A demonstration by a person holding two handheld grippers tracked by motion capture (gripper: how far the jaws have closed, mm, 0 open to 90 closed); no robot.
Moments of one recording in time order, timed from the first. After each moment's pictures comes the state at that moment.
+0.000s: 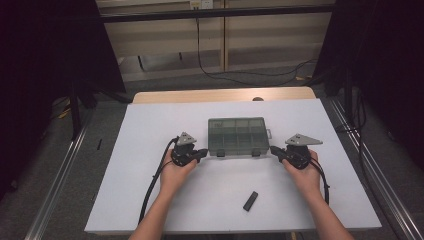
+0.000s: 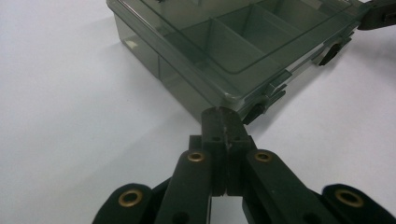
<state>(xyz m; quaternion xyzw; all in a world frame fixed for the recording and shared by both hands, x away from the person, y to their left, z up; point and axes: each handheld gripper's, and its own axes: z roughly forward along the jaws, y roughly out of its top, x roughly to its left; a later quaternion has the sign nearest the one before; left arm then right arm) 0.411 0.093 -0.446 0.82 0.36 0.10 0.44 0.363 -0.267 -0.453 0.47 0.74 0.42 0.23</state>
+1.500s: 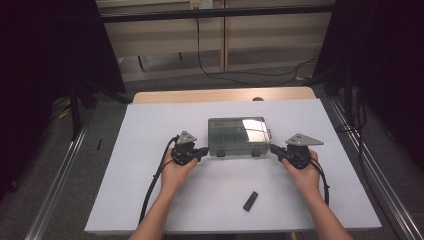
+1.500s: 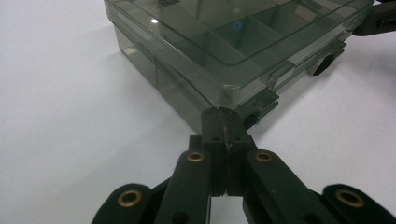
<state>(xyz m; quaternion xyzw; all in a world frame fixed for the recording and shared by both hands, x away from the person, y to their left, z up) 0.411 0.091 -0.440 0.81 0.36 0.10 0.45 0.362 -0.266 -0.450 0.46 0.73 0.44 0.23</state>
